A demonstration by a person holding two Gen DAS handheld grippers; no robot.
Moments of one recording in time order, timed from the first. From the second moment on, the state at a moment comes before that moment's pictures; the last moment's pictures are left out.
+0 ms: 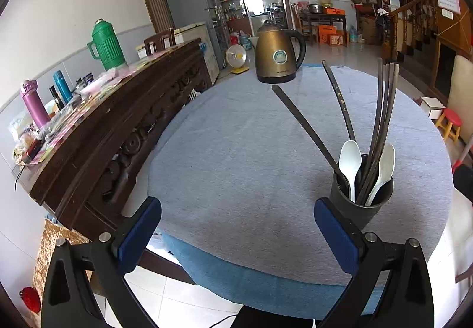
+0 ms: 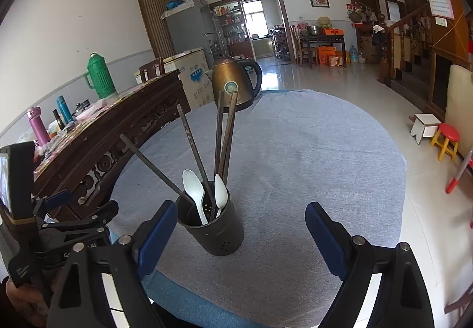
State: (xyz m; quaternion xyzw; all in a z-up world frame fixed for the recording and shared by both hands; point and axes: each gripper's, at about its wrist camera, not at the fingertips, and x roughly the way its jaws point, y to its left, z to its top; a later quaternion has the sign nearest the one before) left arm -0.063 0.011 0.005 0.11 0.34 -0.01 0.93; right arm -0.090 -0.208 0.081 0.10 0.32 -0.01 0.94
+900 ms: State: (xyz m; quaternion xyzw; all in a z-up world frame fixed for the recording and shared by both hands) left arm -0.045 0.058 -0.012 0.05 0.37 -0.03 0.93; right arm -0.072 -0.166 0.081 0.05 0.34 -0.05 0.94
